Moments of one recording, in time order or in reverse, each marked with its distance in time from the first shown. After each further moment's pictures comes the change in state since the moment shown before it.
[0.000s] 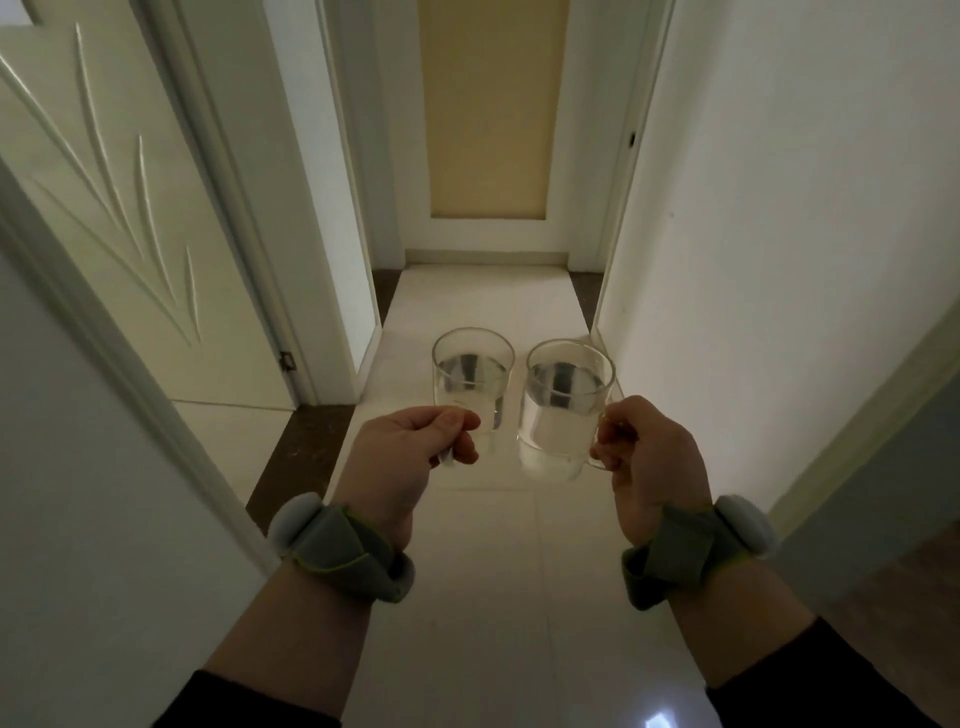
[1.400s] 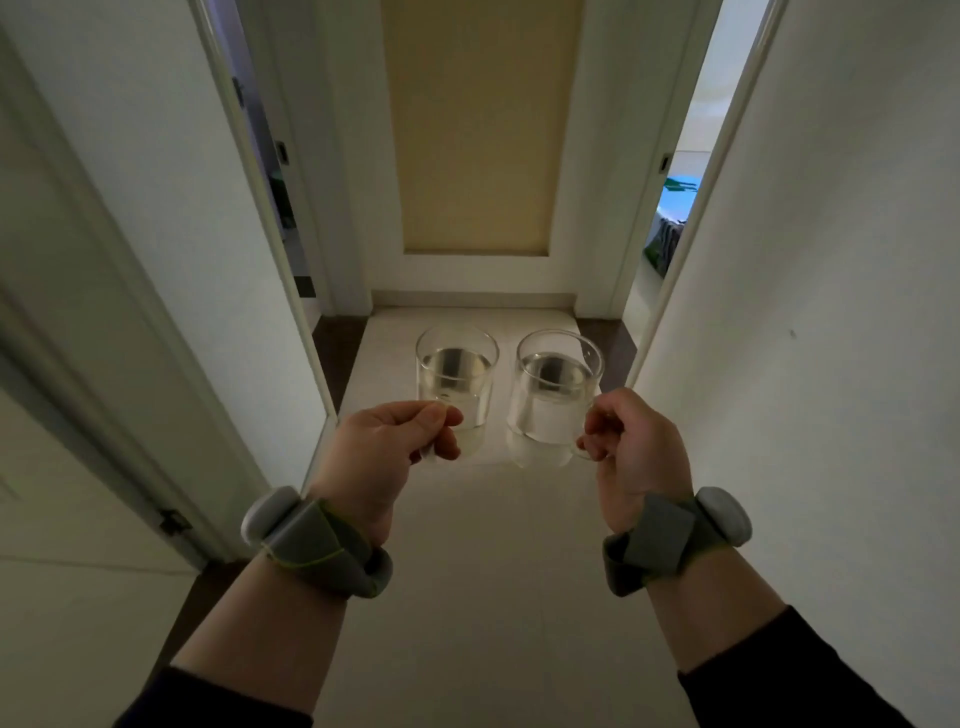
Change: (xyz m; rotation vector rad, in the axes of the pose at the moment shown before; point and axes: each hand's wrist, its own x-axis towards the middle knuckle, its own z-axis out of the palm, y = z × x) left_hand 0.710 0.067 0.055 -0.004 -0.012 -0.043; right_hand 0.687 0.040 0.253 -0.179 -0.052 -0.173
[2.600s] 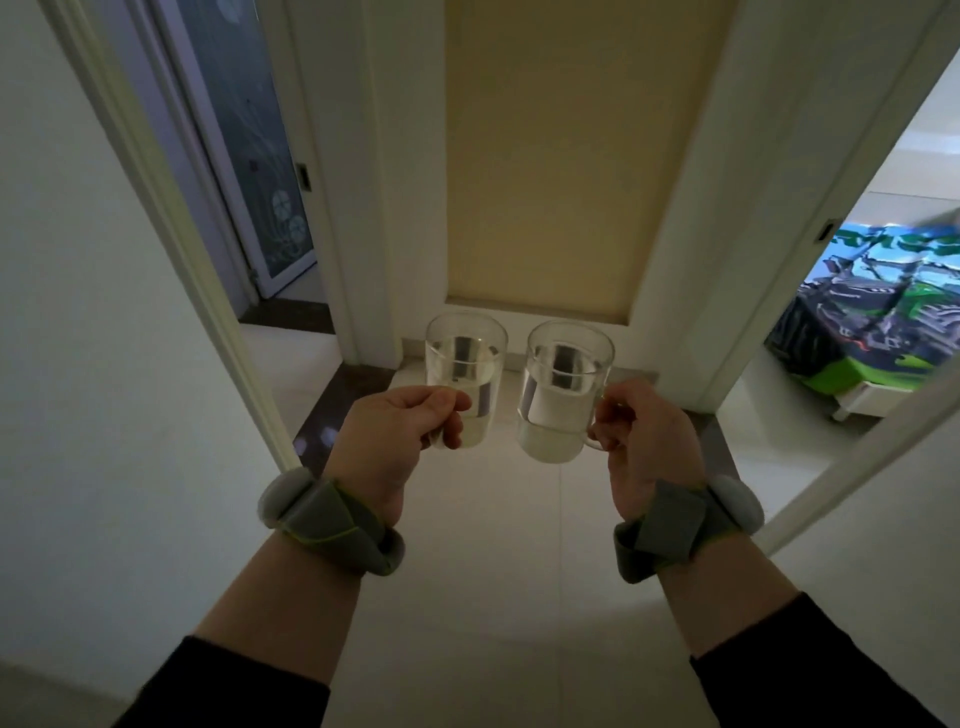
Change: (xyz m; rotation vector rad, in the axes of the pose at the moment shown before) left_hand 0.601 0.072 0.044 -0.070 0.111 0.020; right_hand 0.591 0.065 0.212 0.187 -0.124 0.172
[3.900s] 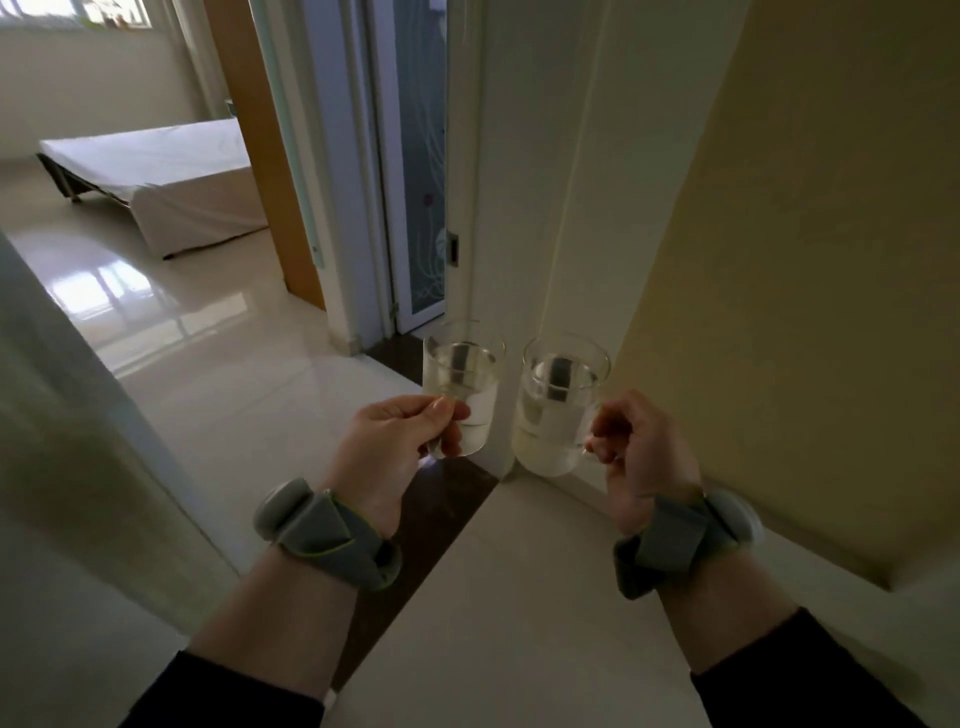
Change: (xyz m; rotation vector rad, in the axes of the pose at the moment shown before) left_hand 0.531 0.079 -0.110 -0.158 0.492 -0.008; right_hand 0.538 0.072 0.367 -0.093 -0.423 0.124
